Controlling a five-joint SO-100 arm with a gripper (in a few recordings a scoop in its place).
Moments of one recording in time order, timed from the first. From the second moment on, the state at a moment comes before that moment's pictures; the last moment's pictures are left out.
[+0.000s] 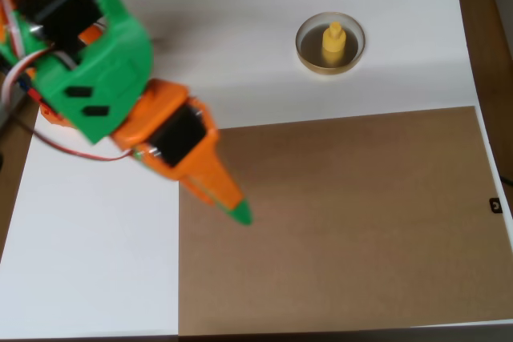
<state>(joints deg) -0.5 119.1 102.1 70.5 -7.8</state>
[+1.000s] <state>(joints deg) 13.4 136.9 120.5 67.3 -8.8</state>
